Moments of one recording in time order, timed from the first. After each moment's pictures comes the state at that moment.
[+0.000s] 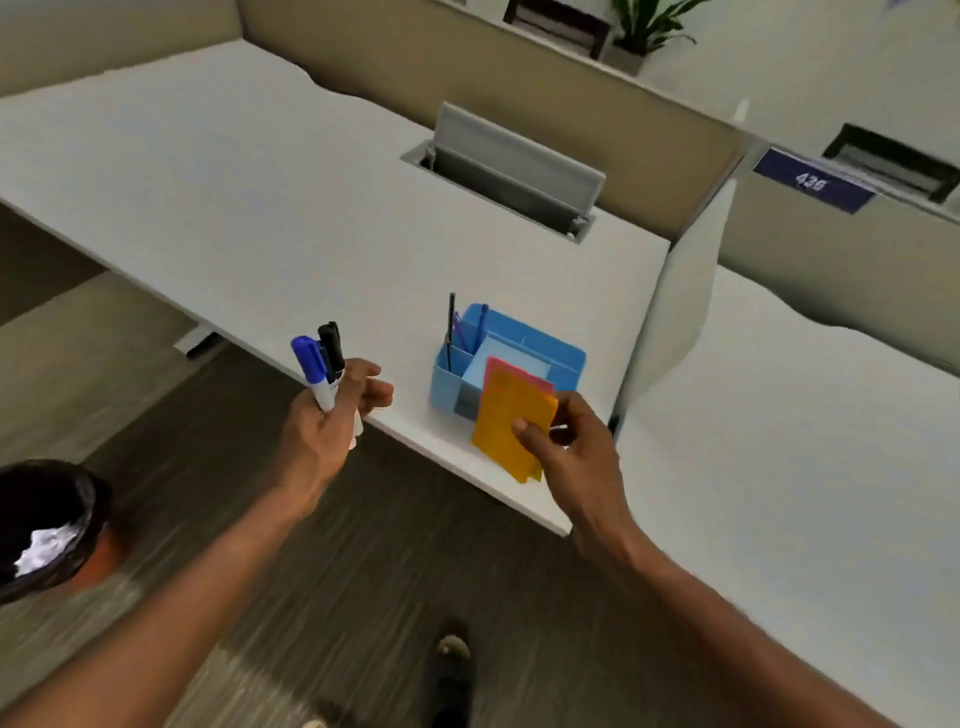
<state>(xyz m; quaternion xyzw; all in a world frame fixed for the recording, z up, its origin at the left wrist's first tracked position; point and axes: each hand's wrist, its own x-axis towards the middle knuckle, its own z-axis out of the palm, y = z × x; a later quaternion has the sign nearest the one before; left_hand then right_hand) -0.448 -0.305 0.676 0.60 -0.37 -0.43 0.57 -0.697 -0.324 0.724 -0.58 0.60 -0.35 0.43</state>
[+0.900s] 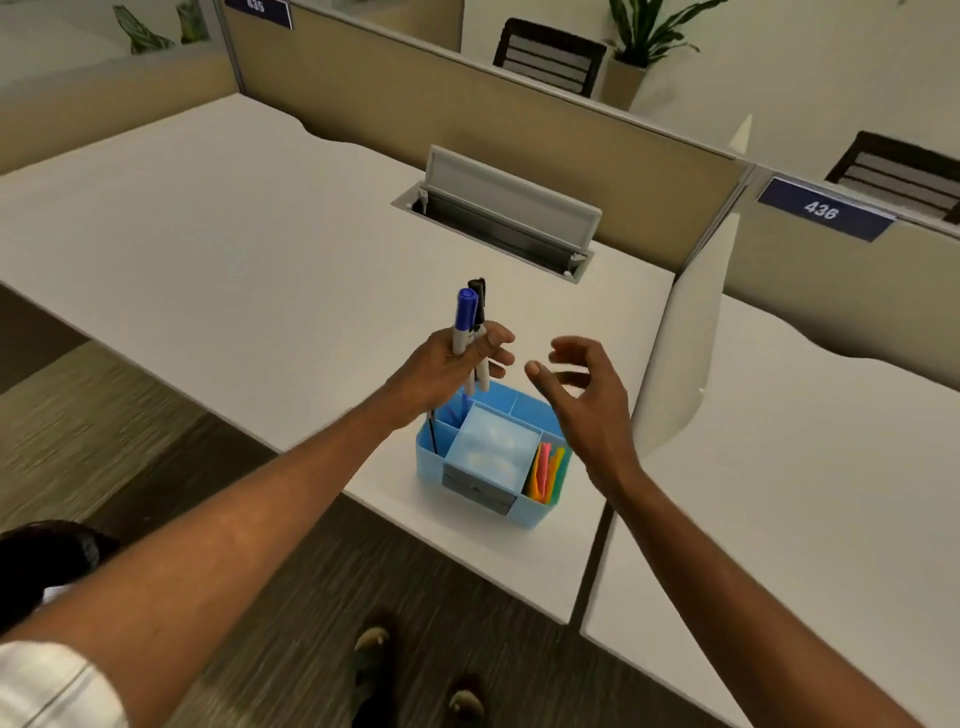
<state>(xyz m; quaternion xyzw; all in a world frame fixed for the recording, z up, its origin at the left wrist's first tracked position) -0.519 -0.494 0.747 0.52 -0.59 -0.49 0.39 -0.714 -0.479 0.752 -0.64 0.57 -0.41 0.33</state>
